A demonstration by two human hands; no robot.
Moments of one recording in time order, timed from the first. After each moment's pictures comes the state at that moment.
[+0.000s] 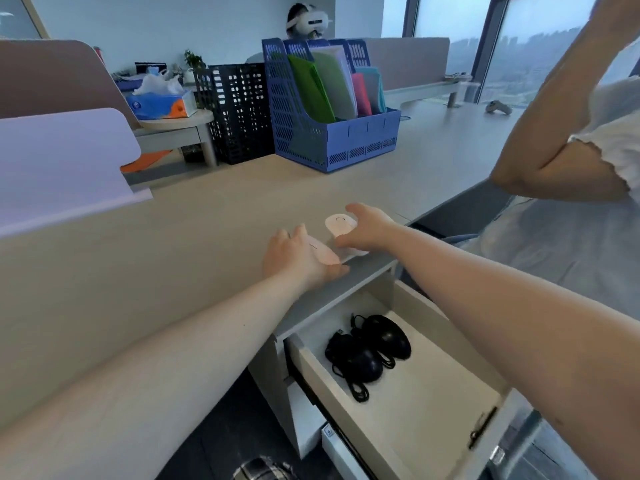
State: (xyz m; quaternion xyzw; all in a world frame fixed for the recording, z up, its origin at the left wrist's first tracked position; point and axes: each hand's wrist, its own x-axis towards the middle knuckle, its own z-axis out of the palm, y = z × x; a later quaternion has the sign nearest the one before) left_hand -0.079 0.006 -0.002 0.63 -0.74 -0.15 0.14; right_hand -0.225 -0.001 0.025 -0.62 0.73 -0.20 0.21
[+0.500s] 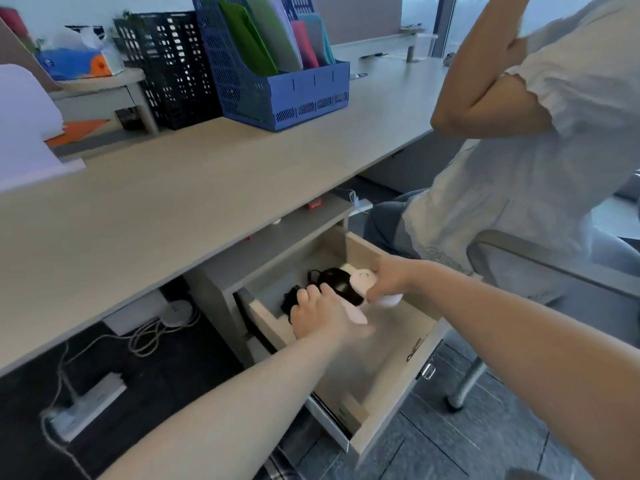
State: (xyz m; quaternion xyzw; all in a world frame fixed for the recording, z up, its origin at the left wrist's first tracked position) left_hand -0.166 0.136 -0.121 0.61 -0.78 -0.15 0.00; right_hand -0.316 0.121 -0.085 -0.55 0.78 0.03 0.31
